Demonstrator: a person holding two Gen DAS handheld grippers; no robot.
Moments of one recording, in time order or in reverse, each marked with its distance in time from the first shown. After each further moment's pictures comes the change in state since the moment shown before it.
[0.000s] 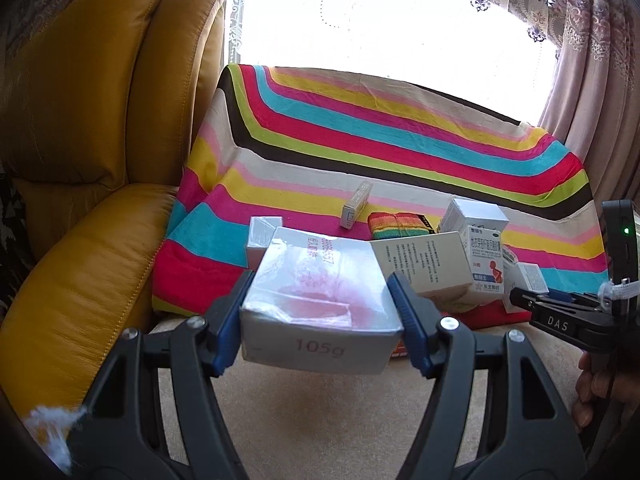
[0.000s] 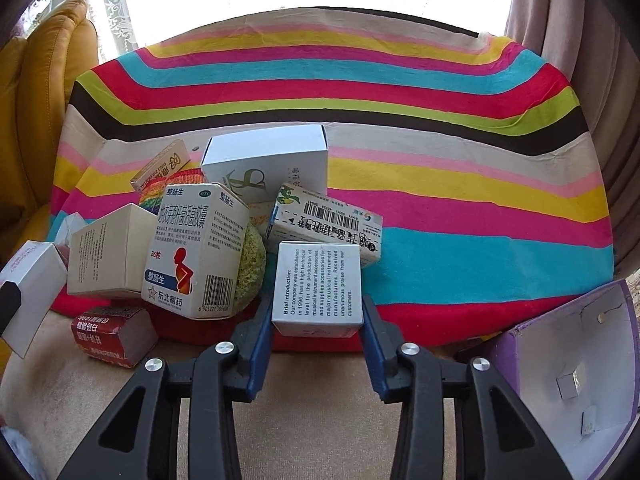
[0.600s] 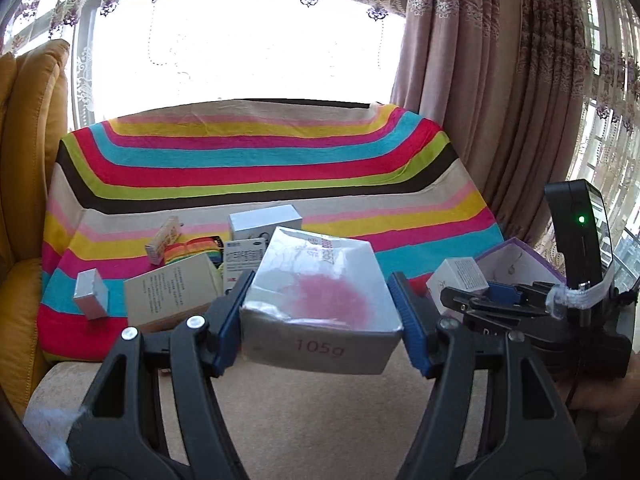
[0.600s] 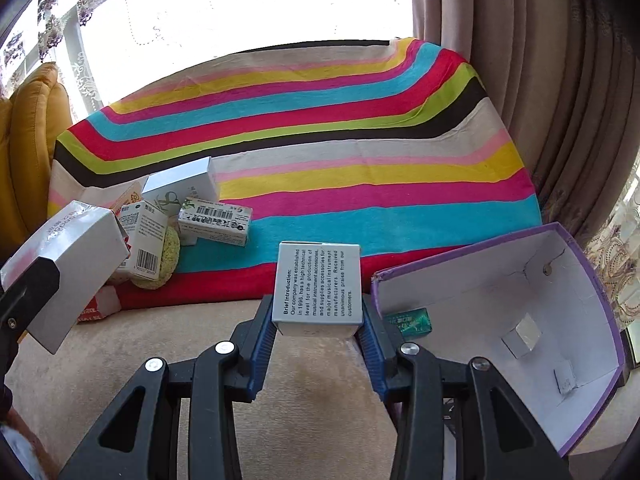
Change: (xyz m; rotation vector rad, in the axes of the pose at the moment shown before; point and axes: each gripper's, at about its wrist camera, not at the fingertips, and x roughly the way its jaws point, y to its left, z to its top) left arm -0.029 -0.156 -0.009 0.265 -0.023 -0.398; right arm -0.072 -0.095 -0.048 0.168 -0.102 -0.083
